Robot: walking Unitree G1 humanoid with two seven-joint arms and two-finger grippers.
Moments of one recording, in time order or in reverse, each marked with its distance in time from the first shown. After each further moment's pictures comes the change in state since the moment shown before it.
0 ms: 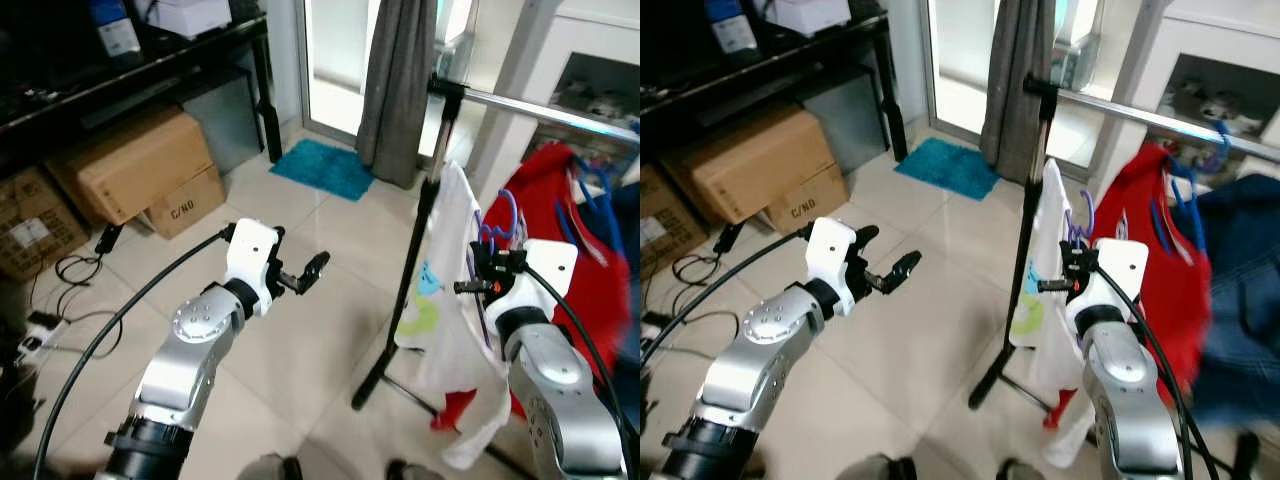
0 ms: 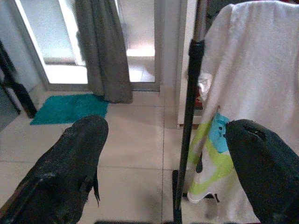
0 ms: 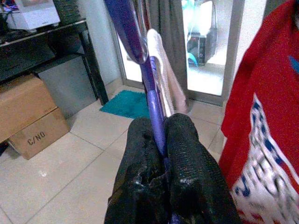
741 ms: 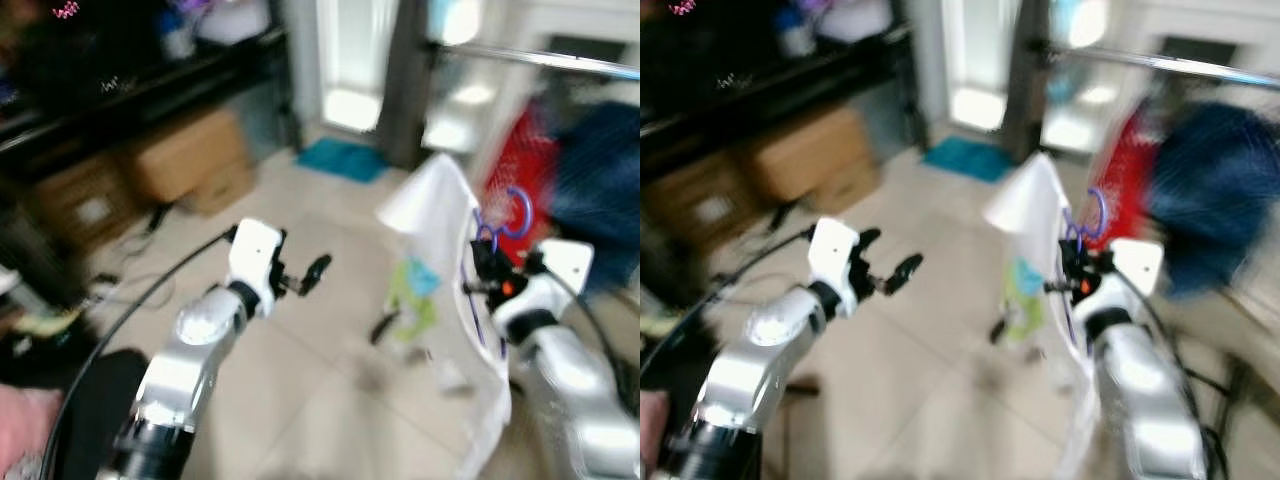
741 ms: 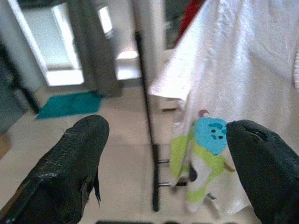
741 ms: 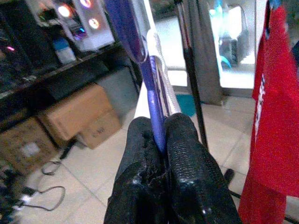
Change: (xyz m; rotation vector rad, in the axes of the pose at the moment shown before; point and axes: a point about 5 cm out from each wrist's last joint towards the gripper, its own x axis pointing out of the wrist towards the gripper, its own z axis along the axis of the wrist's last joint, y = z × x) left arm 0.003 -0.002 0.006 0.012 -0.012 -0.015; right arm -0.004 -0.007 0.009 0.121 -0.079 0.196
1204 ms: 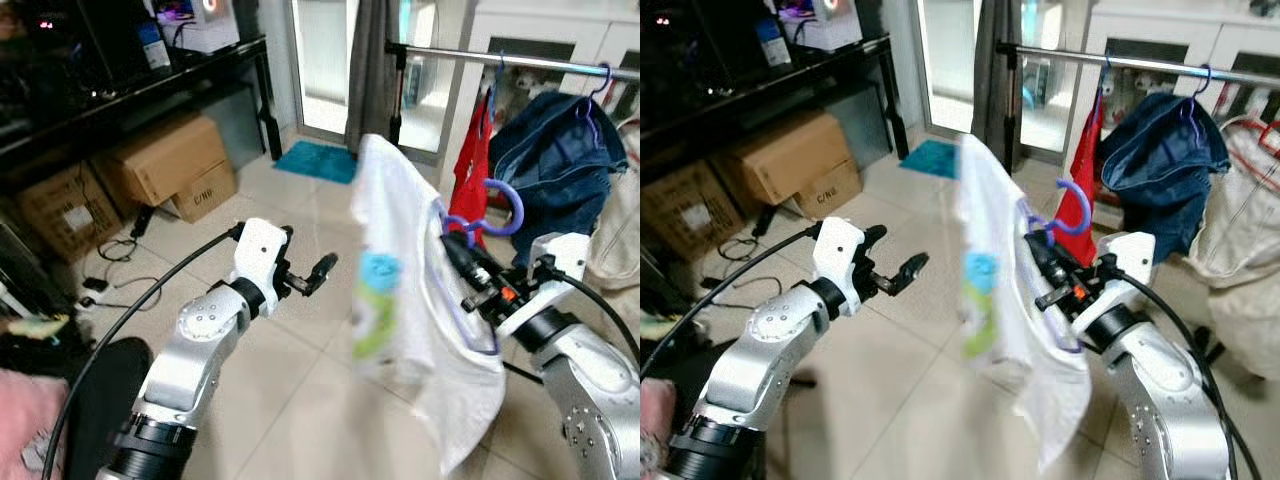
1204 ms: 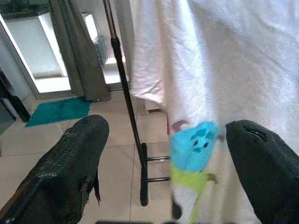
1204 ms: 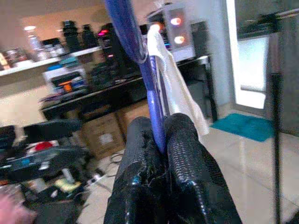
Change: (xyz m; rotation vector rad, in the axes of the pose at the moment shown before) left arm -0.001 -0.004 -0.003 0.012 0.012 -0.017; right arm -0.010 0.012 0.018 -0.002 -0.102 0.374
